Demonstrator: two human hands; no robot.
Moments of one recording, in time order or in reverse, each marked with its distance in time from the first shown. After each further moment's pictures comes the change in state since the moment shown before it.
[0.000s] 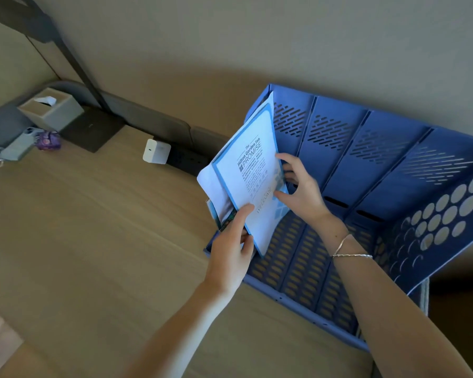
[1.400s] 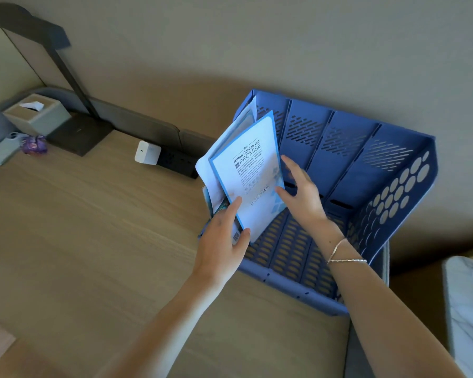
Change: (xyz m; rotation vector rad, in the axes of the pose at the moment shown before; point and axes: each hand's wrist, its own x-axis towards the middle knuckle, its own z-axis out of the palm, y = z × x) left_hand -0.024 0.026 -0.029 0.038 -0.039 0.020; right_hand -0.054 -0.023 -0.023 -0.175 0.157 0.087
